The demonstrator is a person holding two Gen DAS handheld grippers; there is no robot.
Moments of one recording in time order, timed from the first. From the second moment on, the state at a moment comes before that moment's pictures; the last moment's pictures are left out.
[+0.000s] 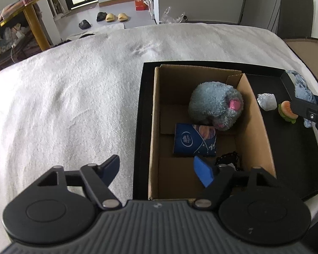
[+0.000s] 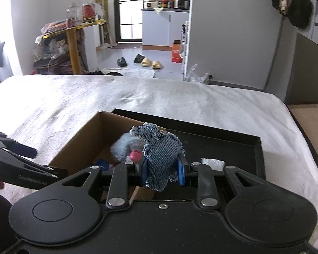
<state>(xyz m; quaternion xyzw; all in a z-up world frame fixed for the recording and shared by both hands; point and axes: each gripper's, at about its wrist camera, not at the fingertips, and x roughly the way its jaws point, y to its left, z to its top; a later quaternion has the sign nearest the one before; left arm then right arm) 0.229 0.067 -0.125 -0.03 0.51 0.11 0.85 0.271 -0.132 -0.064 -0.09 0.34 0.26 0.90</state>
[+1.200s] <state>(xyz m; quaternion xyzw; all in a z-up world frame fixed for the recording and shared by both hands) 0.235 0.098 -0.148 -0.10 0.53 0.09 0.84 0.289 -0.049 -0.044 -0.18 0.34 0.35 0.85</state>
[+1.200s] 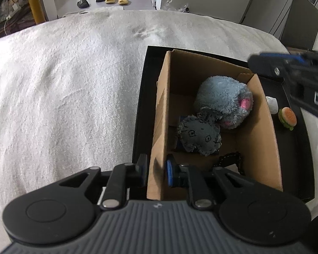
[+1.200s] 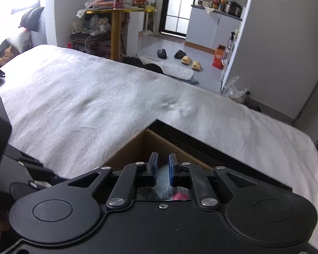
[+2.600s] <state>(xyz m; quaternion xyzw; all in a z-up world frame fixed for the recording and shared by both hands) 0.254 0.035 -0.134 0.05 0.54 0.14 0.83 0.308 -0.181 -0.101 -0.06 0.41 0.27 0.87</state>
